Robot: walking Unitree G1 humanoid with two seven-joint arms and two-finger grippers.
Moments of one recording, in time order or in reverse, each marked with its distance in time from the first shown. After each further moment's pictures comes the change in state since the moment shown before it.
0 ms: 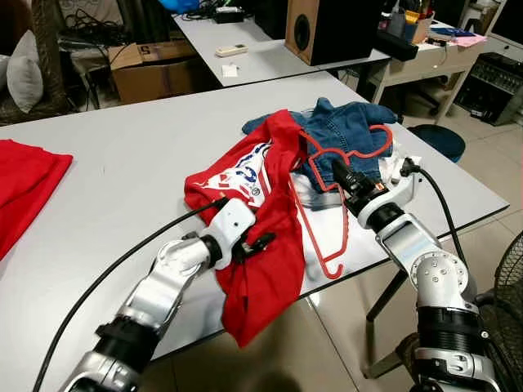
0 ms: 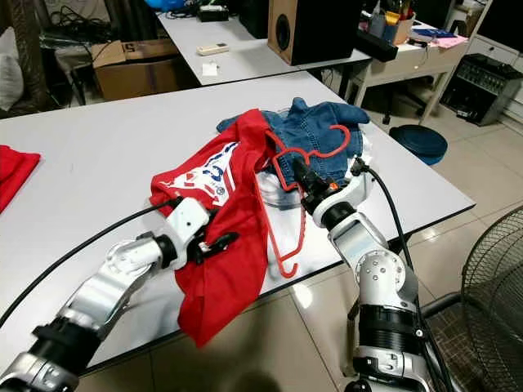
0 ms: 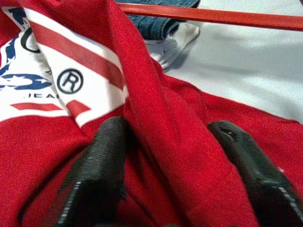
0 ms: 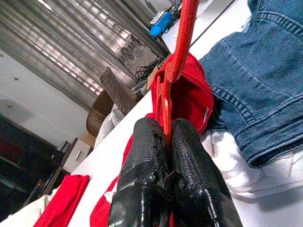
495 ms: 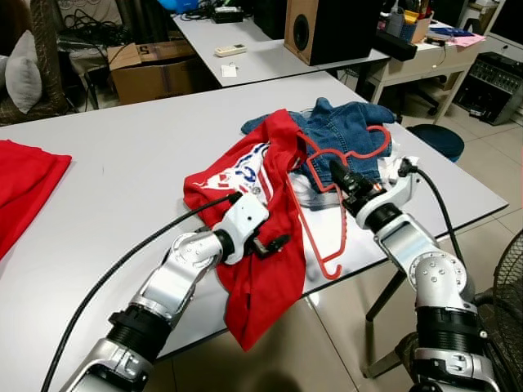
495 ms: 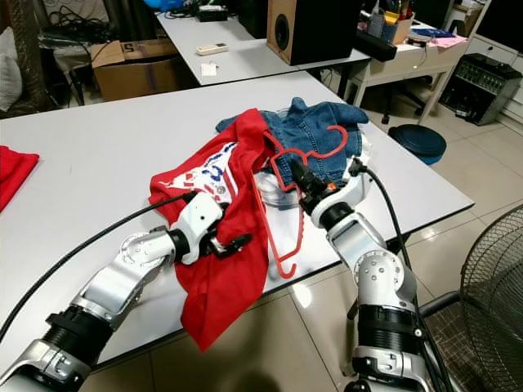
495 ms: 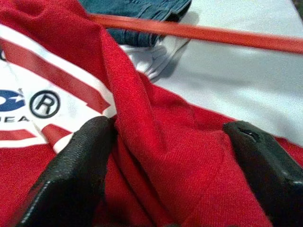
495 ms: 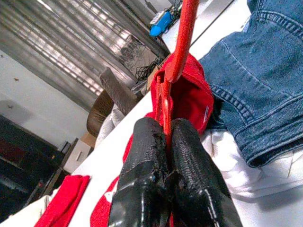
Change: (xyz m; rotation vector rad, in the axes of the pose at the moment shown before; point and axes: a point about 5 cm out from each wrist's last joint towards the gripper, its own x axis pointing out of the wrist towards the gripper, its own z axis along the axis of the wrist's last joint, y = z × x) left arm 0.018 -0.004 0.011 0.005 0.020 -0.017; right arm 0.000 0.000 0.000 0.002 0.001 0.003
